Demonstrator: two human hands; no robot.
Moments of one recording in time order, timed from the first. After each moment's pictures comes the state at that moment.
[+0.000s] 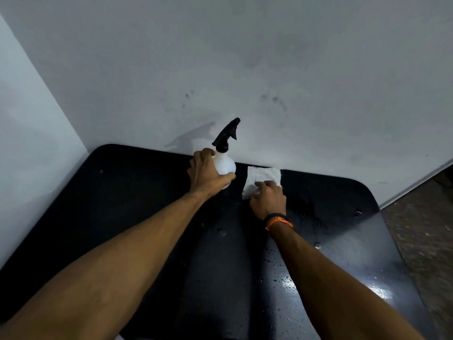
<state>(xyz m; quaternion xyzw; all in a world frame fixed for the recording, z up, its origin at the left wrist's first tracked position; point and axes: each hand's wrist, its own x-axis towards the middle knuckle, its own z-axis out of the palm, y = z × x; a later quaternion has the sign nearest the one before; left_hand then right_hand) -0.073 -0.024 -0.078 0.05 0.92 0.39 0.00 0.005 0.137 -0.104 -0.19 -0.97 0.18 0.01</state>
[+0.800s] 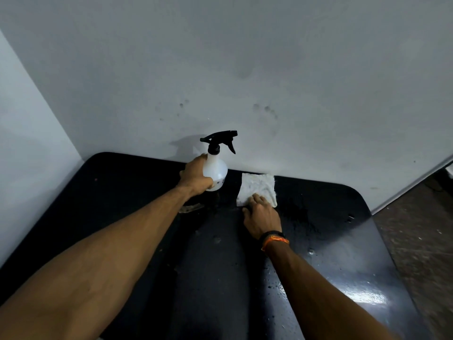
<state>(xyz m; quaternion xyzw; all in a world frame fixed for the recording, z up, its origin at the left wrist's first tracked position) -0.096 -0.043 -0.069 0.07 0.90 0.42 0.11 0.022 0.138 -0.120 -0.11 -0.98 0.14 -0.01</state>
